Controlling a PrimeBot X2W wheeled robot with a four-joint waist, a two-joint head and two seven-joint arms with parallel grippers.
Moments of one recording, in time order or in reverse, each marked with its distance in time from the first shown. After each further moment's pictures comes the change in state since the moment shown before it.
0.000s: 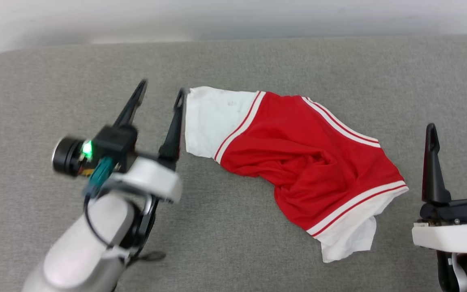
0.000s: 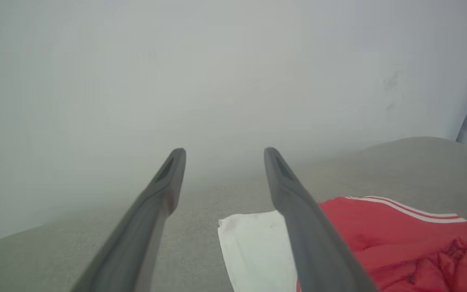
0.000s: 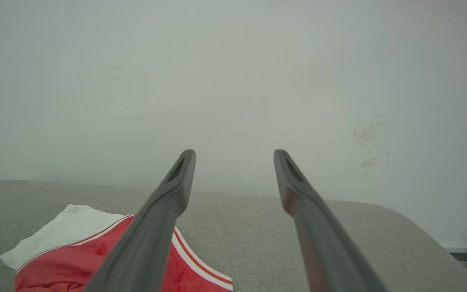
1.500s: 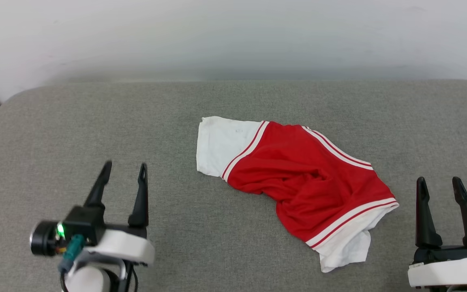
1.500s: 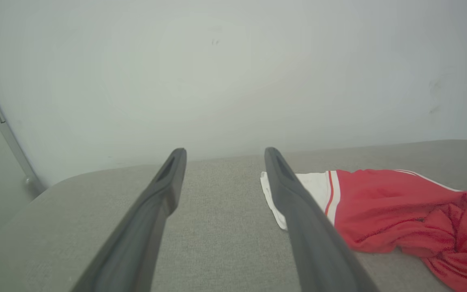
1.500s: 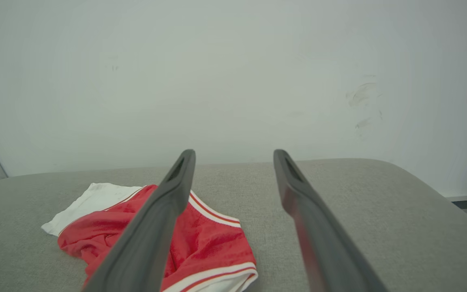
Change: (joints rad) left arm 0.516 -0.331 0.606 -0.038 0.434 -0.314 0.000; right arm 0.162 0.000 -0.008 0.100 0.091 0.000 0.000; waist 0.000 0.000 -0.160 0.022
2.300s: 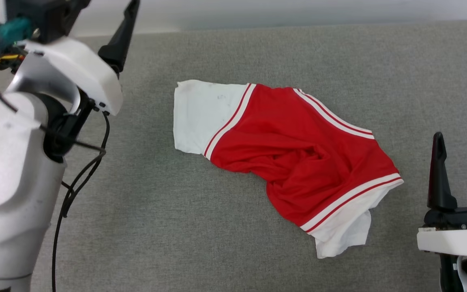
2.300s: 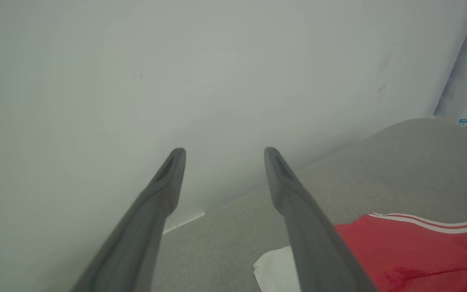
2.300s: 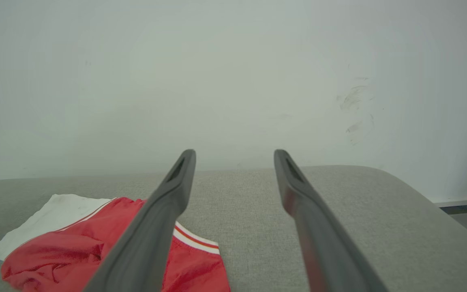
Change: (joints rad) left arm -0.729 0.303 -0.221 0.105 -0.298 -0.116 0.373; right arm -0.122 0.000 -0.009 -0.072 -0.011 0.000 0.000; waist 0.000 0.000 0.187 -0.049
